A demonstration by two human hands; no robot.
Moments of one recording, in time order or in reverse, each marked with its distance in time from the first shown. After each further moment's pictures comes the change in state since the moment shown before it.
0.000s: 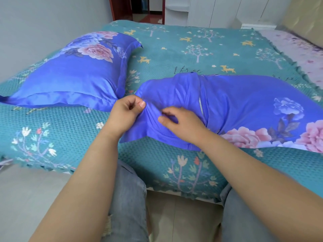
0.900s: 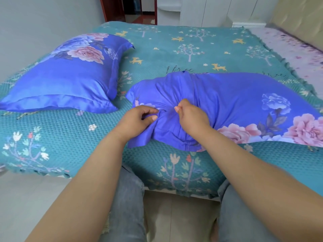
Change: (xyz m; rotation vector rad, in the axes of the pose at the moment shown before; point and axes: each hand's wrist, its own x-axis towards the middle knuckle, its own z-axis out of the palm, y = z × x) left_hand 0.000 -0.005 0.039 0.318 -0.288 0.059; right_hand -0.002 0.030 -0.024 -0.319 0.118 0.297
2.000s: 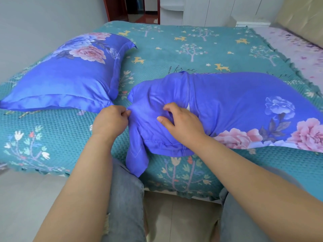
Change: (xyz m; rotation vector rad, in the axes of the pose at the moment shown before) left_hand -0.019 -0.004 -0.040 0.506 0.246 -0.358; right_hand -0.018 -0.019 0.010 0.067 0.003 -0.220
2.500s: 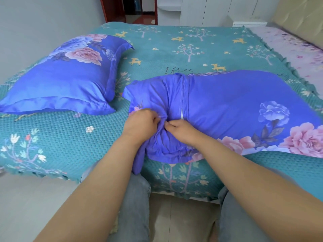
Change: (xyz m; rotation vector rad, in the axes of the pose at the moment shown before) left_hand -0.004 0.062 0.040 0.099 -0.056 0.379; right_hand 0.004 0.026 0.017 0.421 -0.347 0.300
